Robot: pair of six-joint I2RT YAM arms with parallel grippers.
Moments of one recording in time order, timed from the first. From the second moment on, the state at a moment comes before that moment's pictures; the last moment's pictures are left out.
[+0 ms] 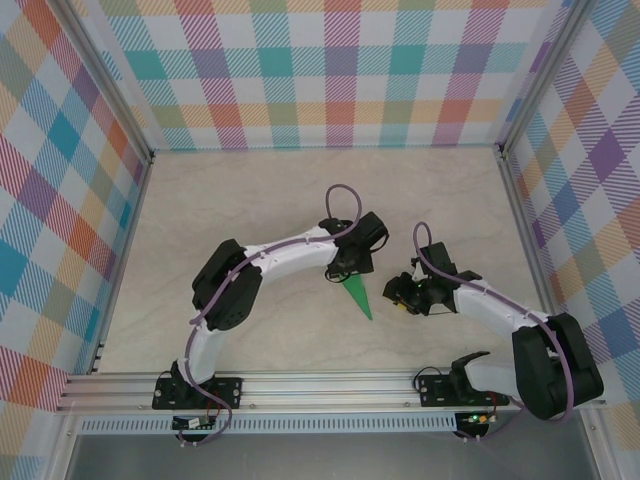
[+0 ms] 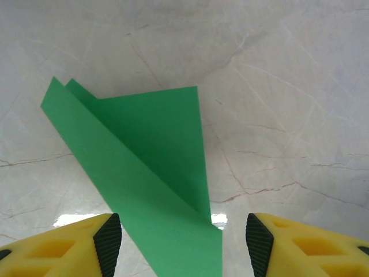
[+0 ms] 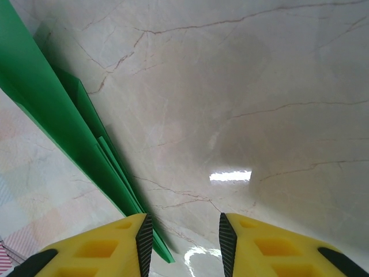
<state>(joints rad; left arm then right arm) -0.93 2.10 1.69 -0.85 -0.15 -1.03 0.35 1.23 0.50 -0.38 -0.43 0.81</state>
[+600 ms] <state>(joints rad) -0.98 2.20 1.81 -1.03 -0.22 -1.03 0.35 1.22 0.49 -0.39 -0.43 0.81</state>
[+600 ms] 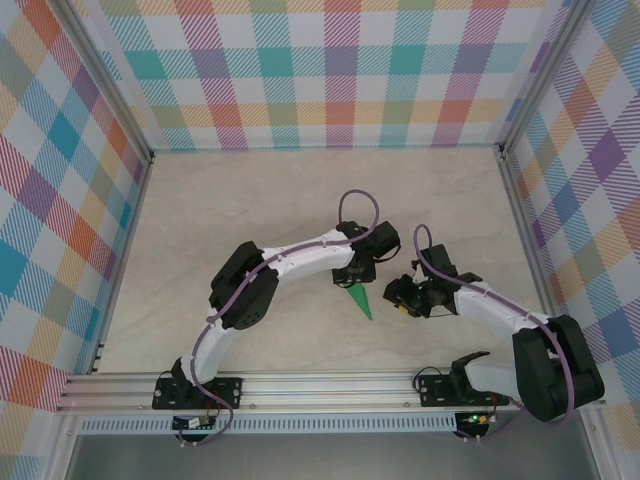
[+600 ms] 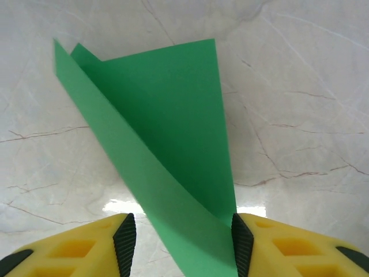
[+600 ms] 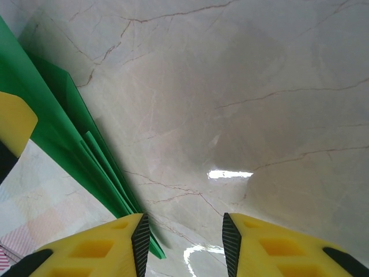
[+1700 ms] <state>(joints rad) -0.97 2.00 1.47 -0.83 -0.26 -1.03 0.40 1.51 0.61 -0.16 -0.68 0.65</state>
